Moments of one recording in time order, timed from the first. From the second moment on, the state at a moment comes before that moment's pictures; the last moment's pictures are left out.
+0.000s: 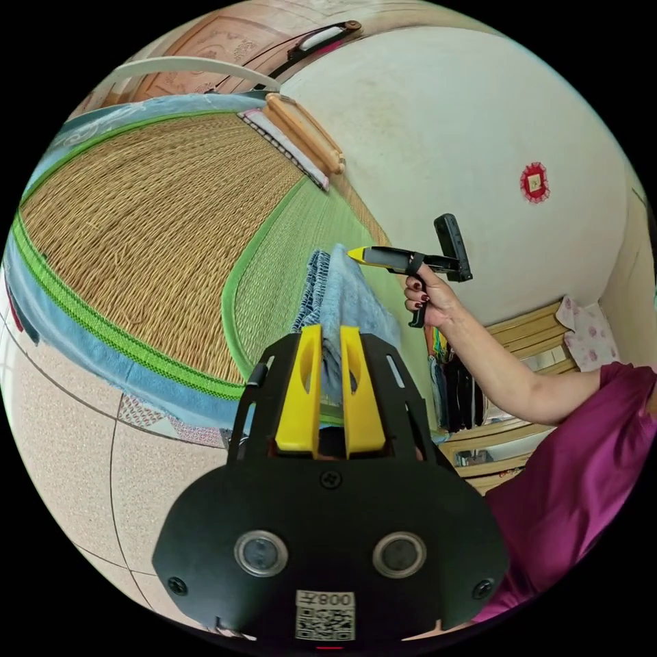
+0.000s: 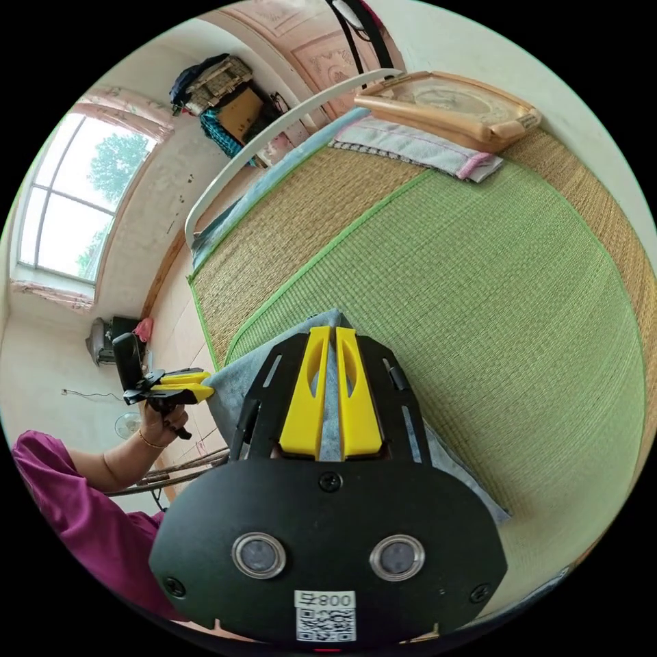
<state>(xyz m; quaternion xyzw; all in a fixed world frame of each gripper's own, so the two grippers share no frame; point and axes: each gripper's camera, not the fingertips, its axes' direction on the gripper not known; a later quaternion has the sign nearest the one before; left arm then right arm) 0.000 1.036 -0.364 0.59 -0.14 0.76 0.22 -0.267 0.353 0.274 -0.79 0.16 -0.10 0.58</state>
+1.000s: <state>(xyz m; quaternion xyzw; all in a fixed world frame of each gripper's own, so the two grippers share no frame) 0.012 0.997 -0.222 0.64 -0.22 0.71 0.18 -0.273 0.340 0.190 -0.79 0.13 -0.10 0.59</state>
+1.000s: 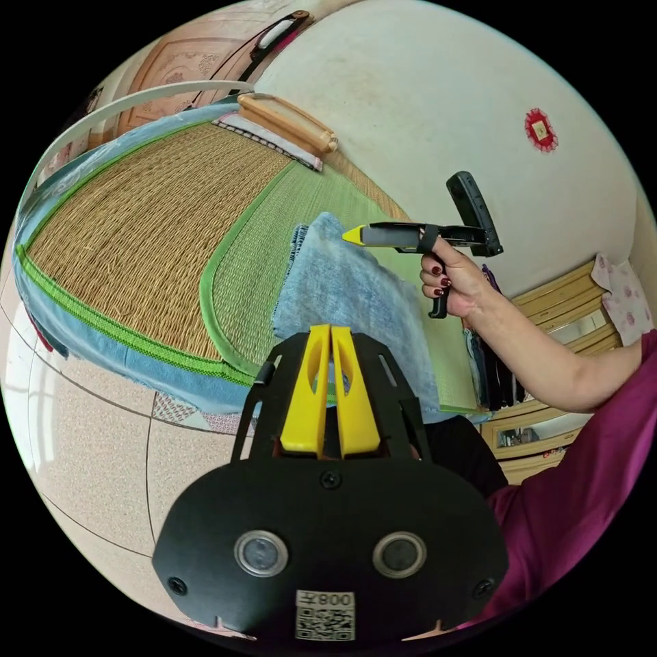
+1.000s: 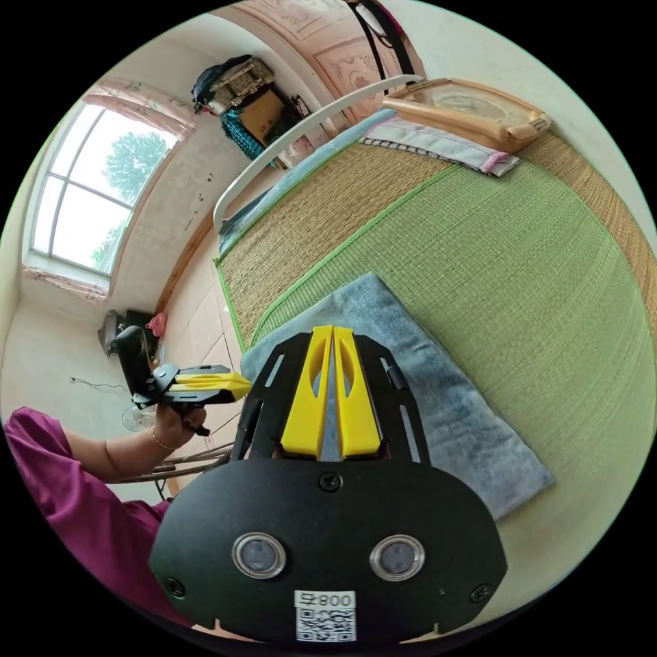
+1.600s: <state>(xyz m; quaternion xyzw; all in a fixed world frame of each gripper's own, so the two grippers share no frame) 0.062 0.964 -0.114 0.66 -0.31 0.66 0.20 -0.264 0.262 -0.060 -0.79 0.23 0.00 0.57</state>
